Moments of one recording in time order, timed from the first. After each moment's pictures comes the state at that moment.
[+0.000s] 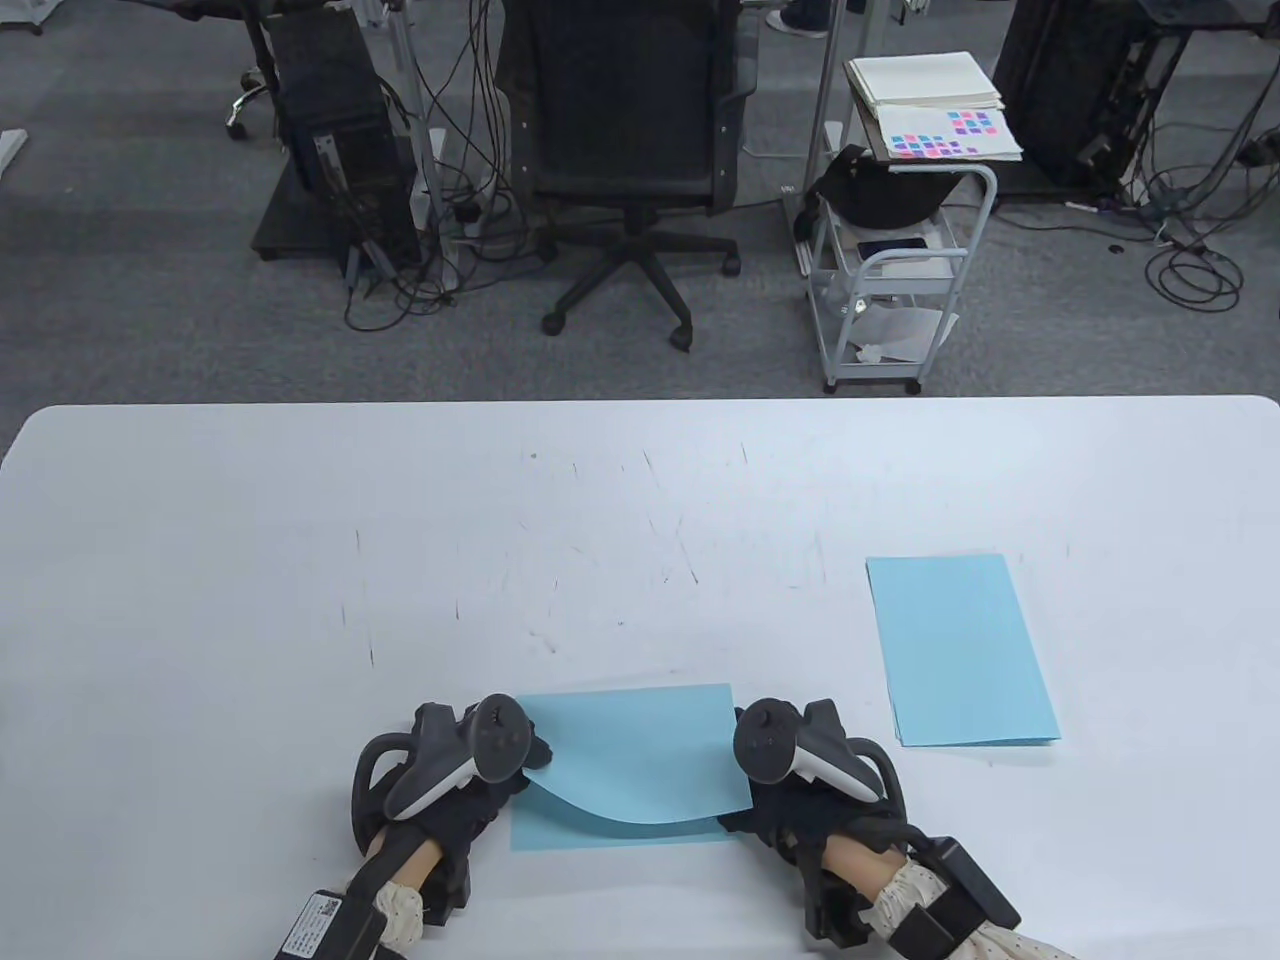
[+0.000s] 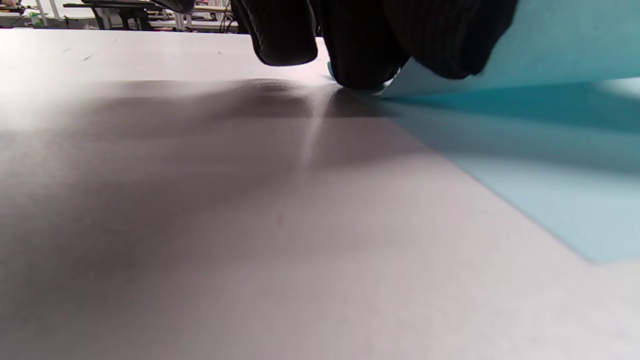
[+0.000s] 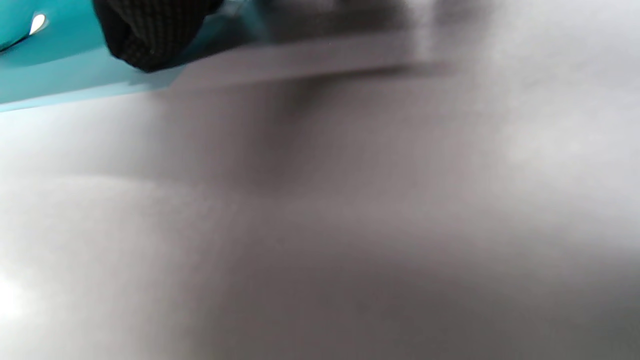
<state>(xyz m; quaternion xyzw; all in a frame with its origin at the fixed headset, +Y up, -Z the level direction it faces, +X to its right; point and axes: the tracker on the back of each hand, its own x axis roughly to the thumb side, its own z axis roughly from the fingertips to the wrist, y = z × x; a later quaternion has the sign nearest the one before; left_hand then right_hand) -0.191 -0.761 -0.309 -0.15 -0.06 0.01 0.99 0.114 -0.784 -0.308 0.10 0.26 0.96 0.10</state>
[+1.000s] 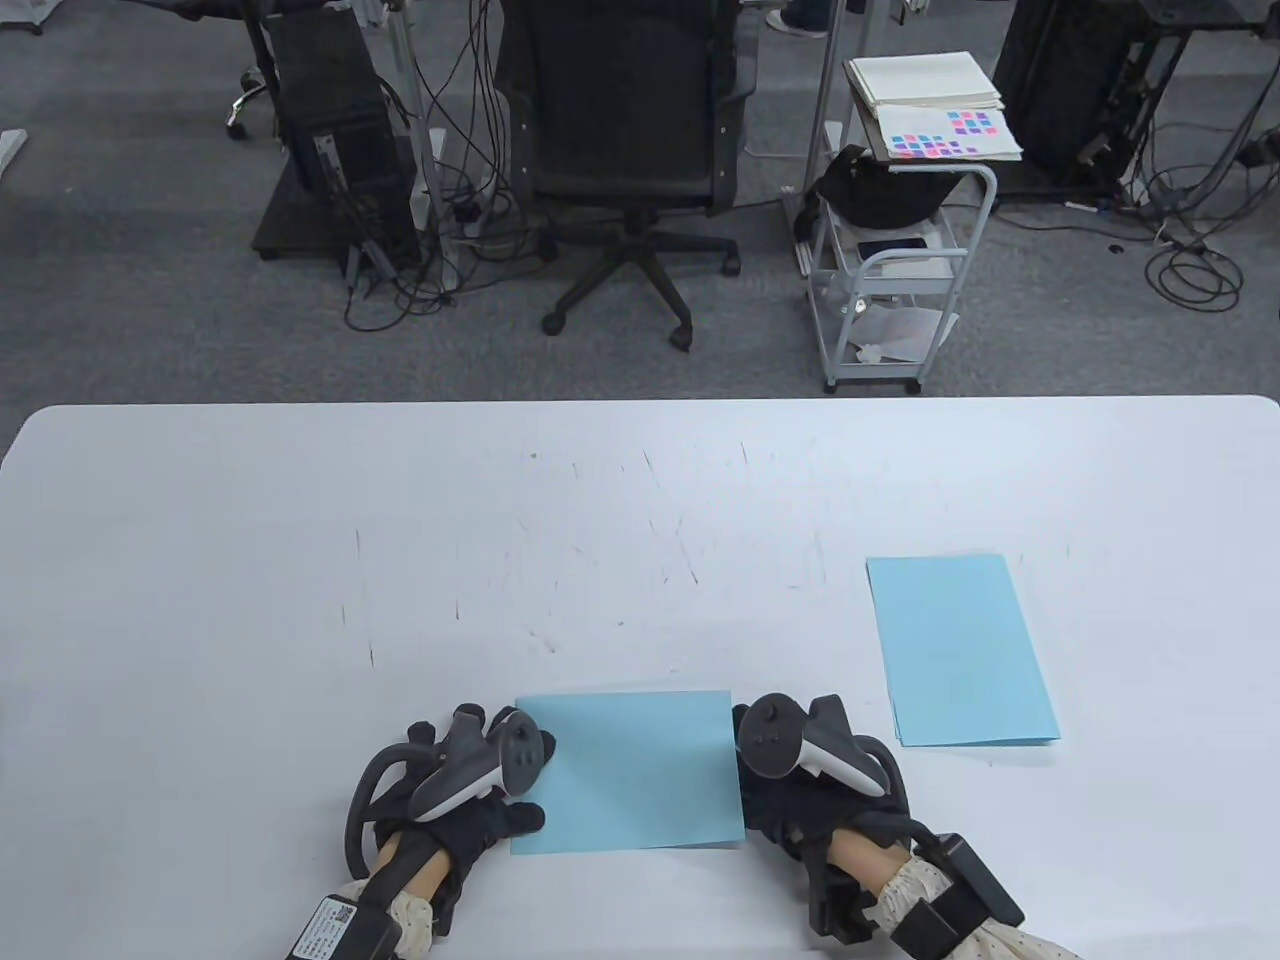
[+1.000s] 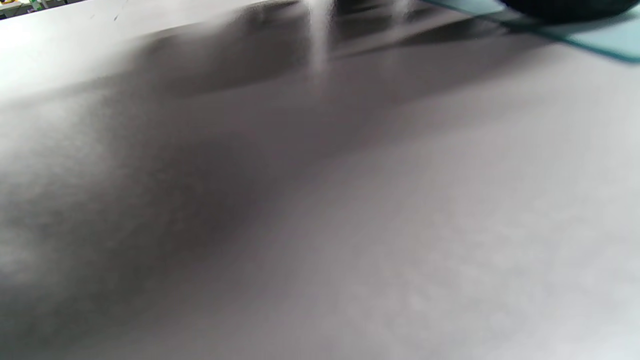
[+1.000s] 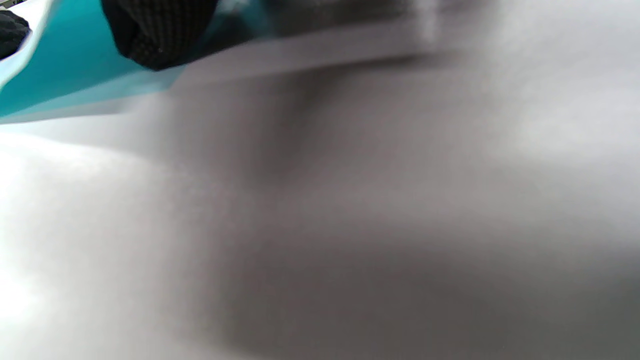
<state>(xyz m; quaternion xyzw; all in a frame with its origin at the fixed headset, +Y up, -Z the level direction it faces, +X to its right) -0.188 -0.782 -0.305 -0.23 -0.04 -0.08 0.97 0.116 -0.785 -0.310 0.10 0.27 0.95 0.11</state>
